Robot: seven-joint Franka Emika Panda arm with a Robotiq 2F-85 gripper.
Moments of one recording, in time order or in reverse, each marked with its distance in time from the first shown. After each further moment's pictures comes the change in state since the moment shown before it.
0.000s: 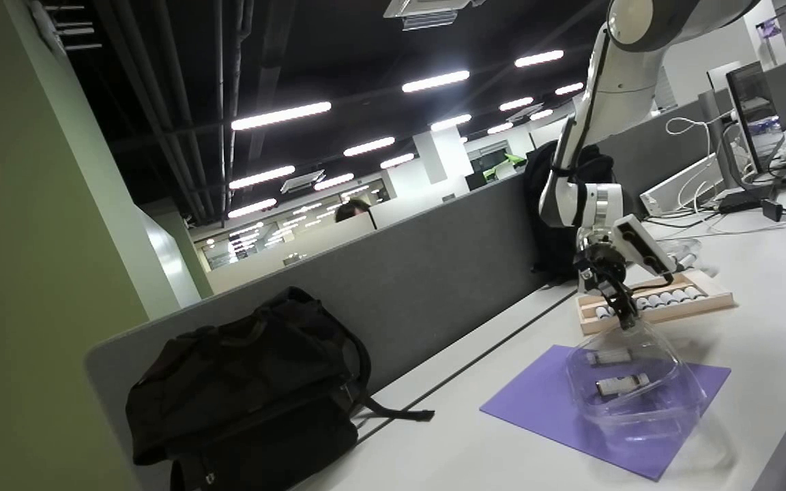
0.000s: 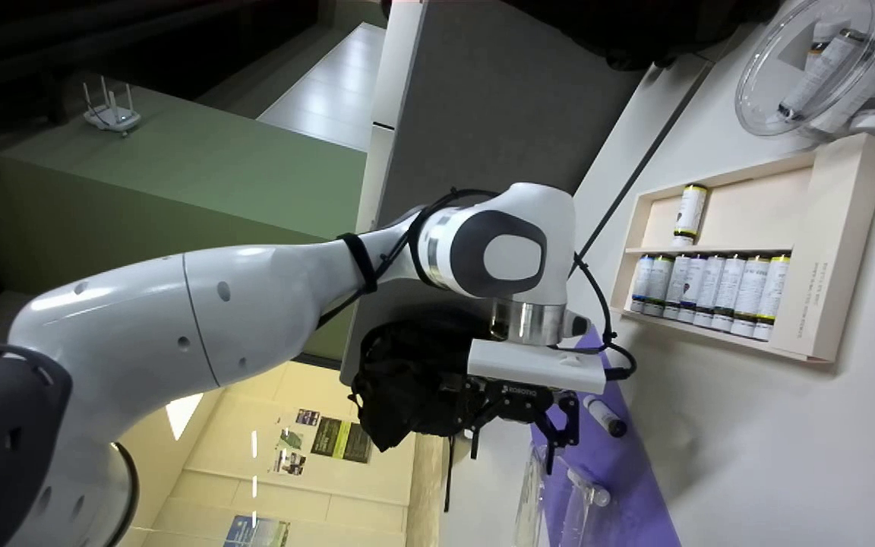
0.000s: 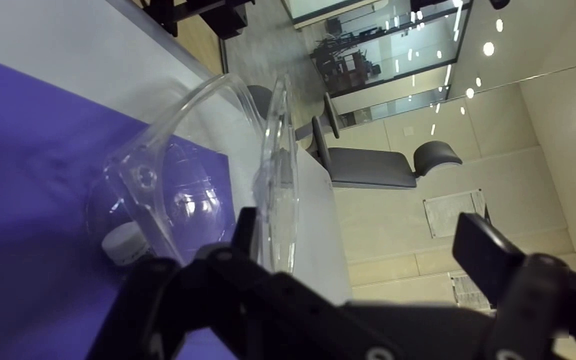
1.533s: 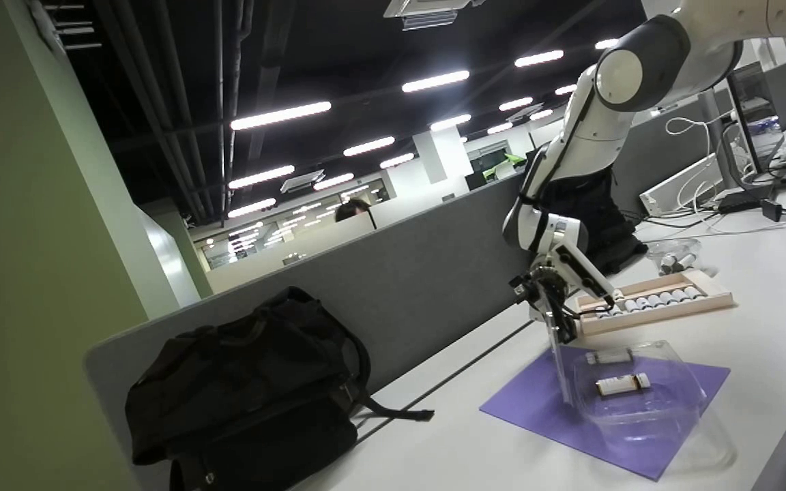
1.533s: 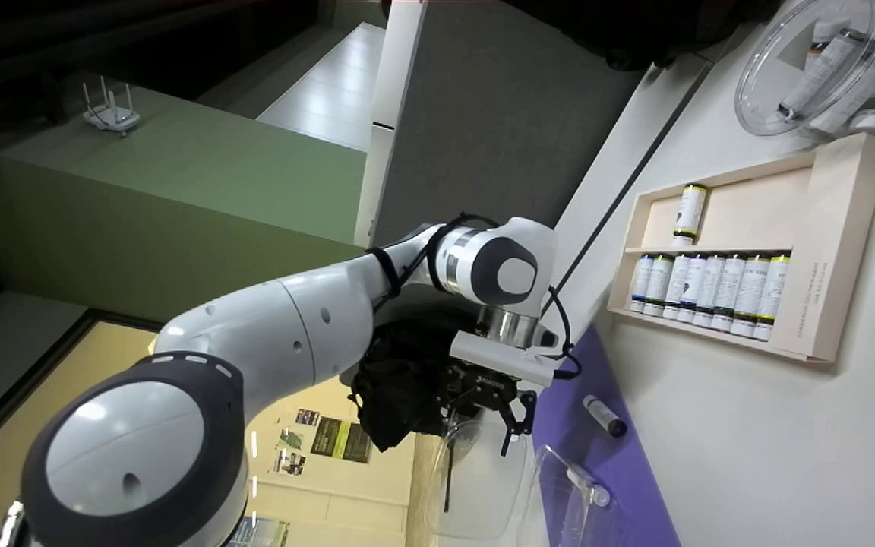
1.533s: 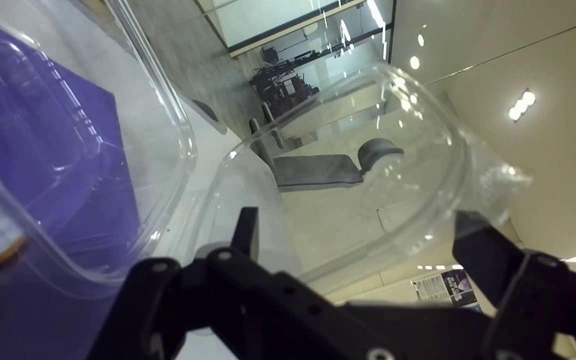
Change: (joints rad) arm 0.115 0.239 0.043 0.363 0.192 -0.160 0.254
